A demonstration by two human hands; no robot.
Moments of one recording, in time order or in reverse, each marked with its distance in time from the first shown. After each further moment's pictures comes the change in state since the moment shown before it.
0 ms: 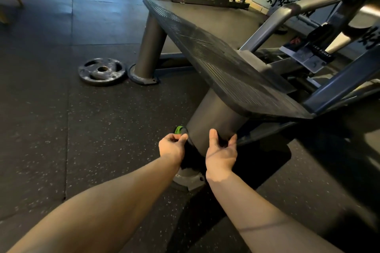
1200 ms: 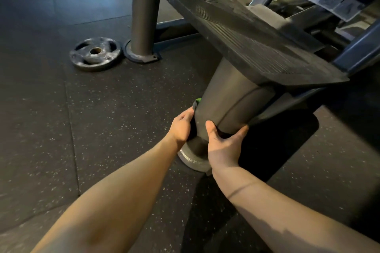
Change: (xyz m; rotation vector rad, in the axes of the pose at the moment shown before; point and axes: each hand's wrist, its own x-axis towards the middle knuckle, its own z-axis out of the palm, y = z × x) left_hand 0.070 -0.013 -0.002 0.018 -0.414 -0.042; right_hand 0.003 0.054 0.021 -0.298 0.046 0.161
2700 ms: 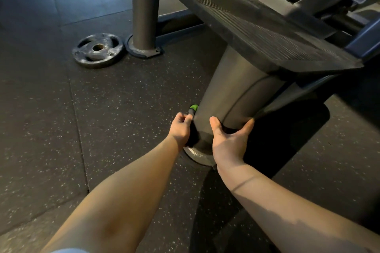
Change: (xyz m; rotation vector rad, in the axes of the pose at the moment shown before) left_hand 0.013 -0.038 -0.019 0.203 0.197 0.027; right_hand -0.001 0.016 0.003 0.077 -0.023 -0.037
